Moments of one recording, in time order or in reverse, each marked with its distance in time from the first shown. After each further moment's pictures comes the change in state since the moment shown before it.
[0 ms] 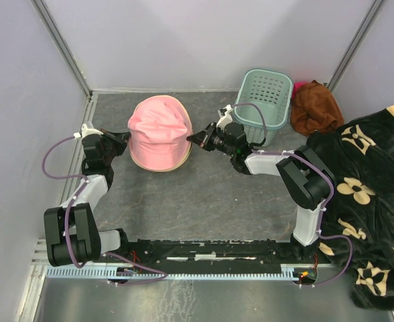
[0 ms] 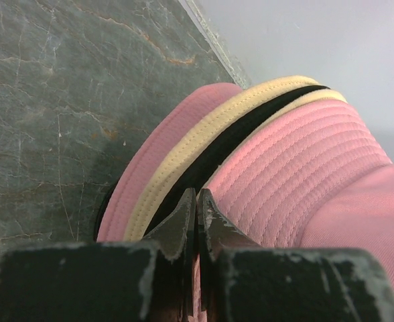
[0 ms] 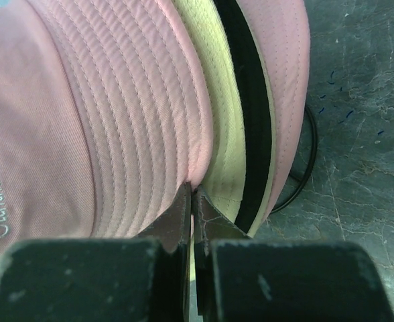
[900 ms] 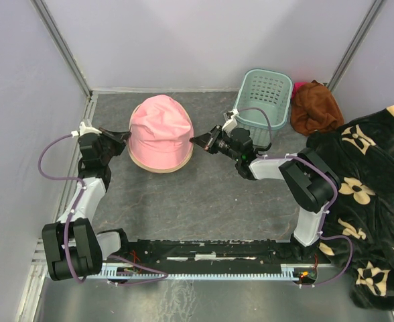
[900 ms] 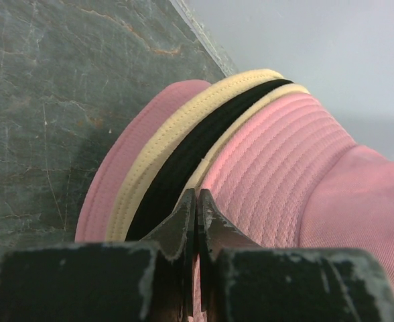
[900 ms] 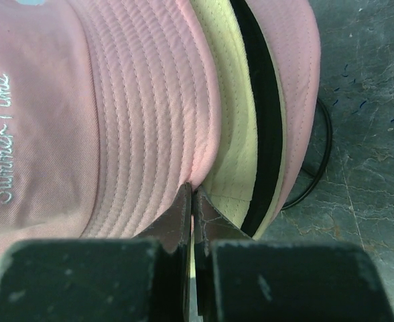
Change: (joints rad) left arm 0.000 -0.108 0.044 -0.151 0.040 0.011; right arm -0.005 -0.044 -0.105 0.132 -0.017 0.072
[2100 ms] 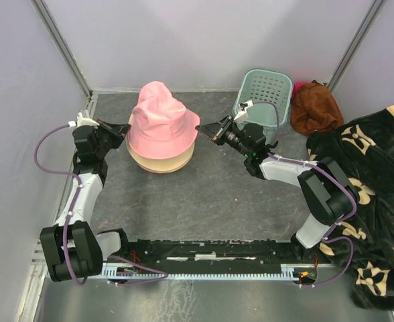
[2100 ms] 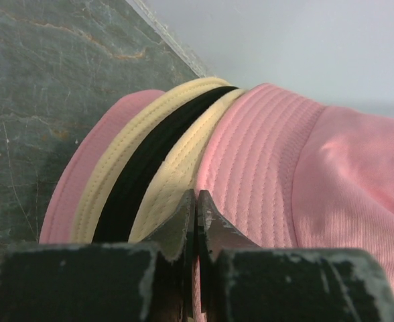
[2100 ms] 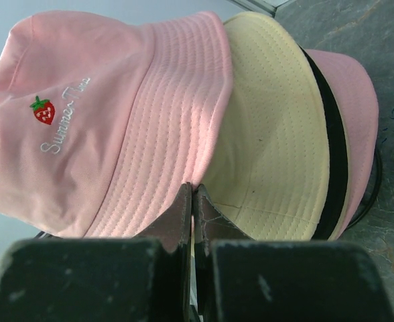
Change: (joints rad) left arm -0.002 -0.006 0.109 -0.063 0.089 0.021; right arm -0.037 -0.174 -0.027 0.002 0.006 0.097
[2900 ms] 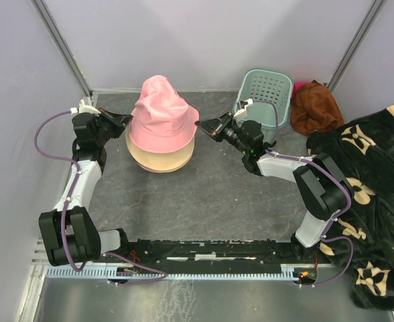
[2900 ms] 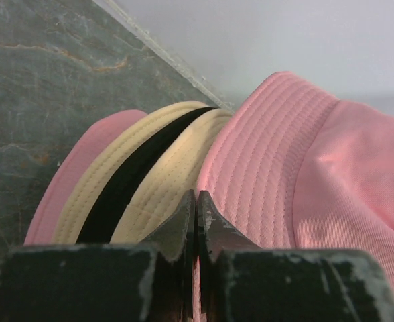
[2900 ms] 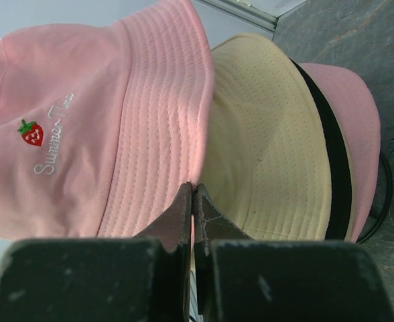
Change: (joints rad) left arm -0.012 0.116 0.141 -0.016 0.046 0.031; right arm -0.015 0.056 0.047 0.019 0.032 0.074
